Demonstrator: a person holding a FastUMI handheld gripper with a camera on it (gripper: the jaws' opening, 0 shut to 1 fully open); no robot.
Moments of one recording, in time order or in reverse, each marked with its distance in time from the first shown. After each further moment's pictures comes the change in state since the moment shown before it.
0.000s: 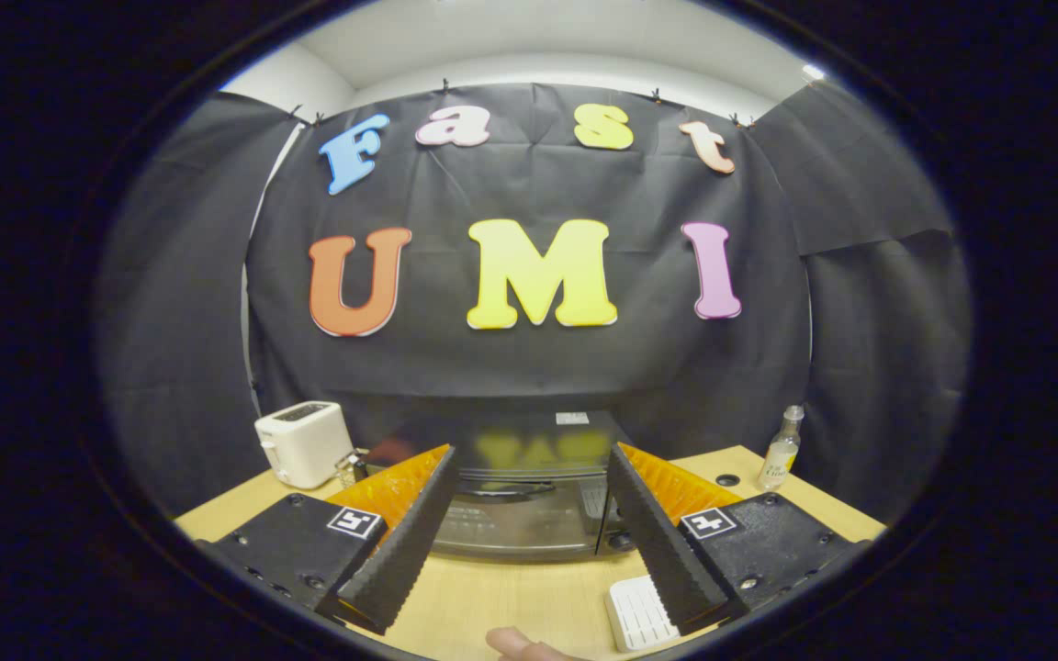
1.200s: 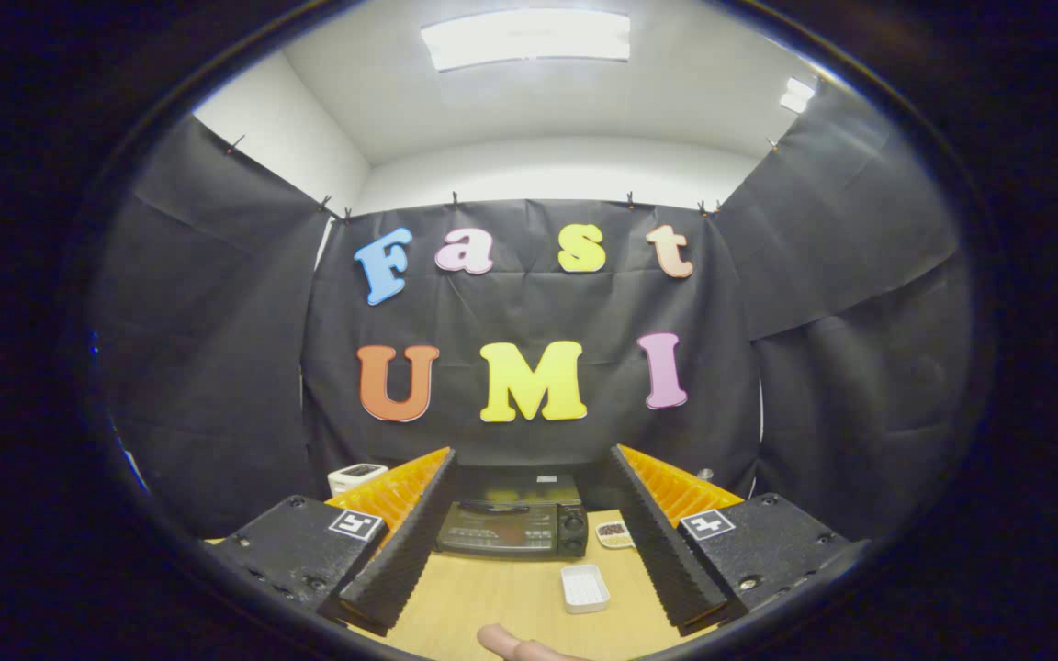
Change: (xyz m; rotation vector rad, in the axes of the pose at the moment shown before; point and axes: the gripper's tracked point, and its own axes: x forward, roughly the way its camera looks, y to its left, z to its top) arm -0.276 -0.023 0.088 -0.012 -0.241 0.046
